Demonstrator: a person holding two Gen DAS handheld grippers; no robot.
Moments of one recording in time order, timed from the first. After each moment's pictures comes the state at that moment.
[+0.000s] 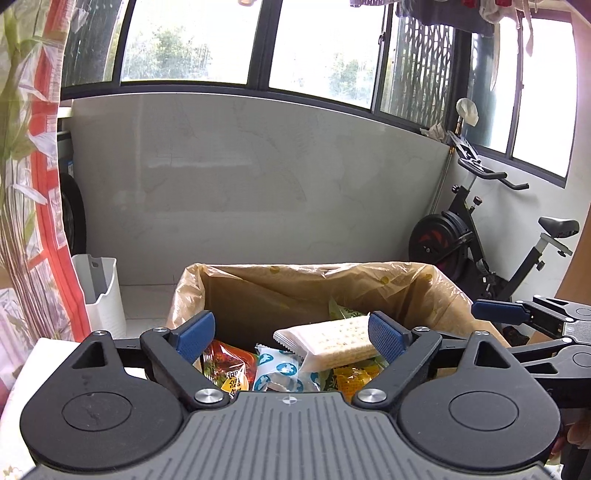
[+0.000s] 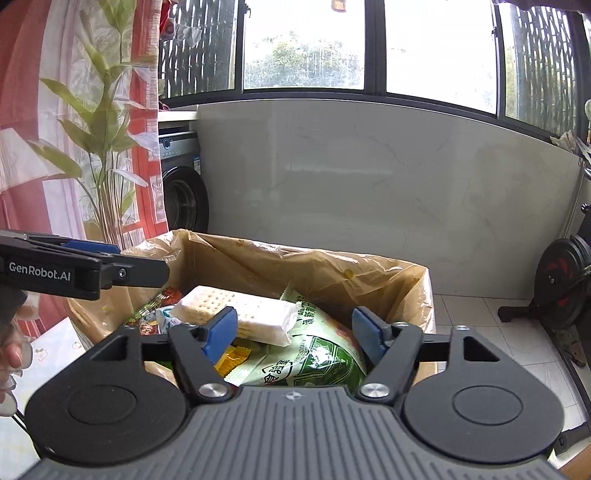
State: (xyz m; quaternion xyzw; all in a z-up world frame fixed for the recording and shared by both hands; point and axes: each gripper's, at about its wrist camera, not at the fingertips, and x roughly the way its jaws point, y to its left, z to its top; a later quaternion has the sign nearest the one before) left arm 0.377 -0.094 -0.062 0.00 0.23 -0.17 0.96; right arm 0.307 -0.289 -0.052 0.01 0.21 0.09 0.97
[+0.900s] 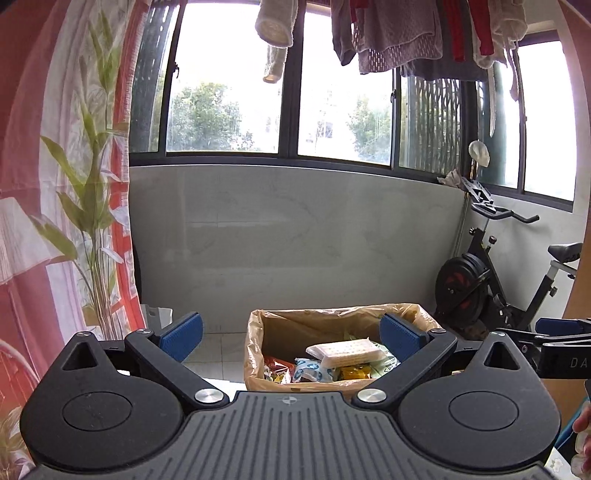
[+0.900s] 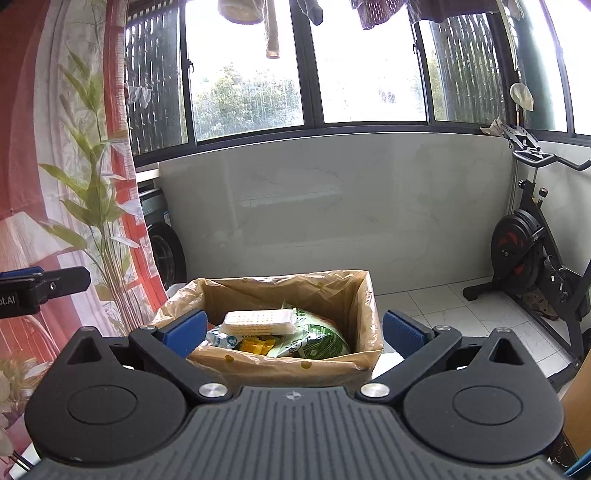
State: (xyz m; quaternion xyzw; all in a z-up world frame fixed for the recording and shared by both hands) left arm 0.215 -0.058 0.024 0.01 0.14 -0.11 0.98; right arm 0.164 -0.278 0.019 0.09 0.17 0.01 0.98
